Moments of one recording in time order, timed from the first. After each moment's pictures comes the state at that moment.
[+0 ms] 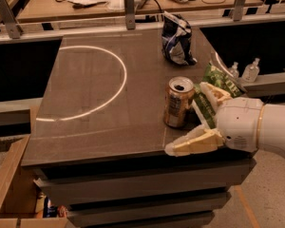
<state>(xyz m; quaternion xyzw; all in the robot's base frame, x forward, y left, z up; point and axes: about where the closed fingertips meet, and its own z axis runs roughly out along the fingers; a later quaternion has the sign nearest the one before) 0.439 -0.094 0.894 -0.43 0.70 0.24 0.52</state>
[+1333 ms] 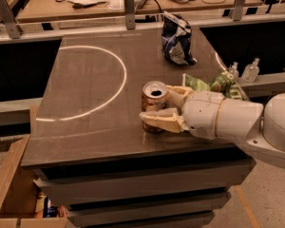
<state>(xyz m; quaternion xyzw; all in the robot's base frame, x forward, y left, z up) 0.481 -0.038 0.887 -0.45 0.65 0.24 0.57</state>
